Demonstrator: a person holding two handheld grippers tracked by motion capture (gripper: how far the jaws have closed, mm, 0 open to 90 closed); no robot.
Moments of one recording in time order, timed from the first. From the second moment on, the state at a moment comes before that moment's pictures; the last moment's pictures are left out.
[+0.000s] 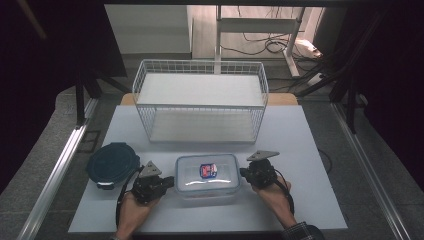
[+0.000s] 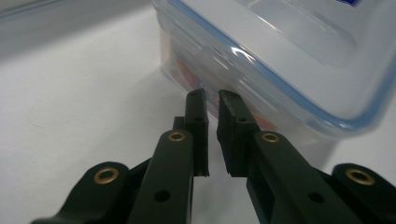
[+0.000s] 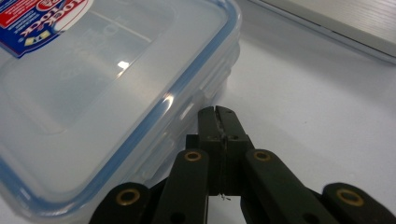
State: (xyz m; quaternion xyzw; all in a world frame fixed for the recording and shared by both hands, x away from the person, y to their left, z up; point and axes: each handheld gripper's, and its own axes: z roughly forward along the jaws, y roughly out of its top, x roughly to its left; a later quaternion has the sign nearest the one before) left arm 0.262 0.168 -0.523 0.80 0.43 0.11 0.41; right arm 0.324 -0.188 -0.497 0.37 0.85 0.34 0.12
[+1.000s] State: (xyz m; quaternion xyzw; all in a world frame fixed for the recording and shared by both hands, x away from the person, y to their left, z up) left arm 0.251 0.202 -0.523 0.78 0.45 0.11 0.42; right arm 0.300 -0.217 -0.495 0.35 0.85 0.37 0.16
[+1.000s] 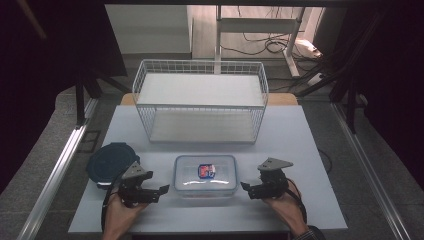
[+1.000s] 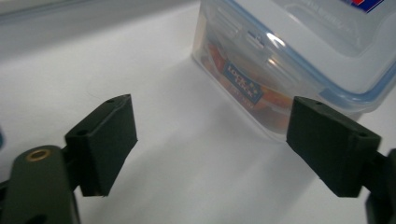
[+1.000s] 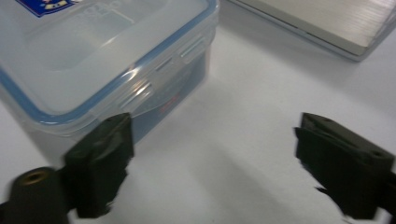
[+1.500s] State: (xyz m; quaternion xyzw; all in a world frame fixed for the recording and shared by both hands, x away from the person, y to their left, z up) left arm 0.242 0.203 -0.513 0.79 0.43 0.15 0.41; right arm 0.297 -0.227 -0.491 0.34 0.85 0.37 0.17
